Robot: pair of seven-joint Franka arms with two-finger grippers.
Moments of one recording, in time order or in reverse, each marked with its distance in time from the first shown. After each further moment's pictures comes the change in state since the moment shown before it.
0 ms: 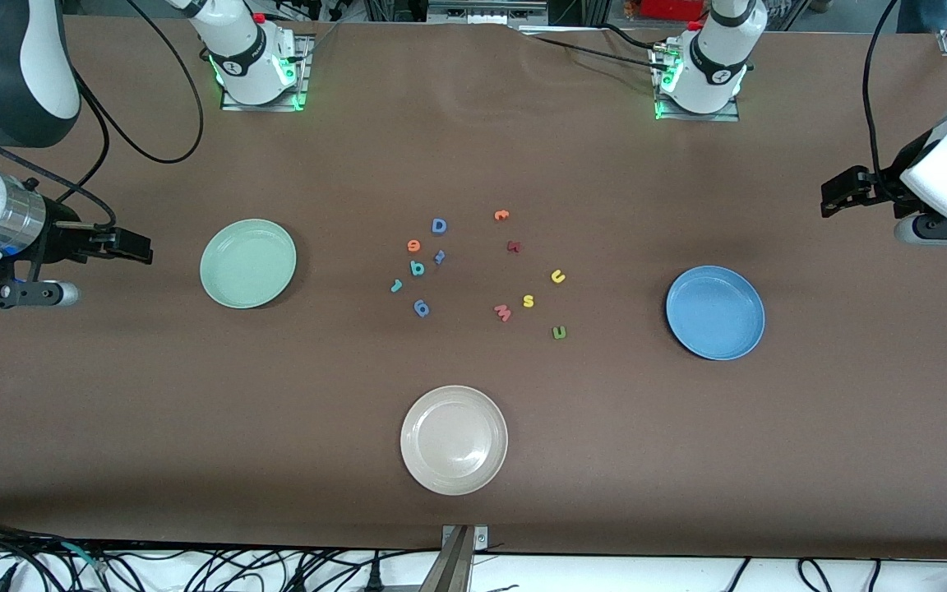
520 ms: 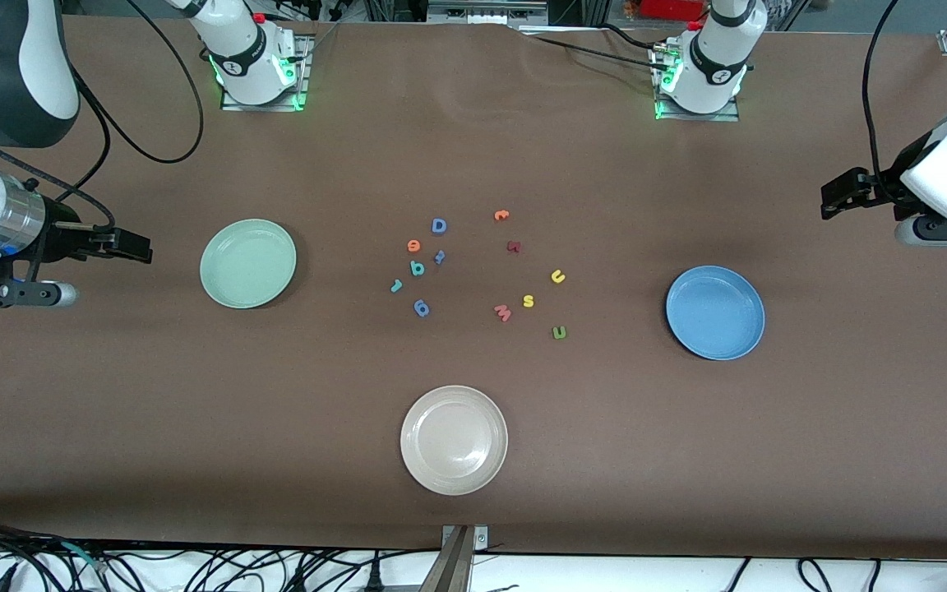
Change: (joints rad) left arm -0.001 0.002 -0.001 0.000 0.000 0.007 0.000; right arm 0.002 0.000 -0.002 0.000 0.000 -0.020 0.067
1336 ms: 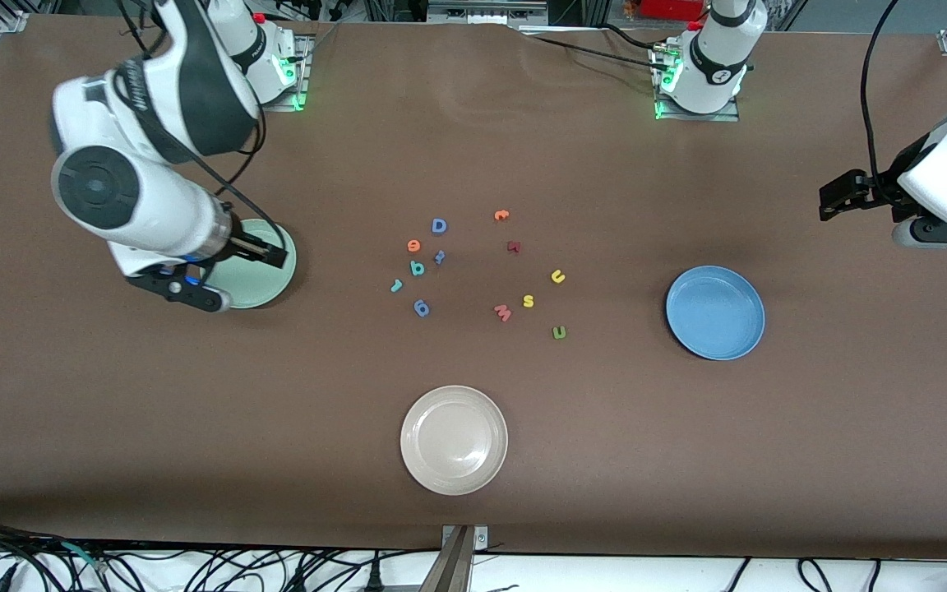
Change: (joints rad) left arm -0.001 0.005 0.000 0.000 0.000 0.002 0.000; right arm 0.276 0.105 0.017 -0.023 0.016 0.026 0.609
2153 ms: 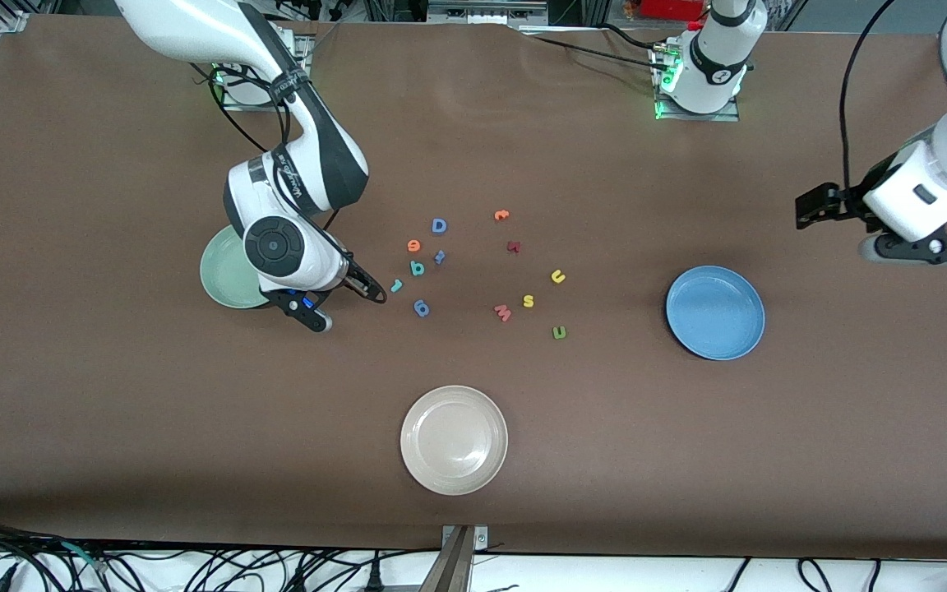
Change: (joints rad) left arm -0.031 0.057 -0.011 0.000 -0.026 0.023 -0.007; right arm 0.122 0.167 0.005 -0.169 0.105 0.377 0.278
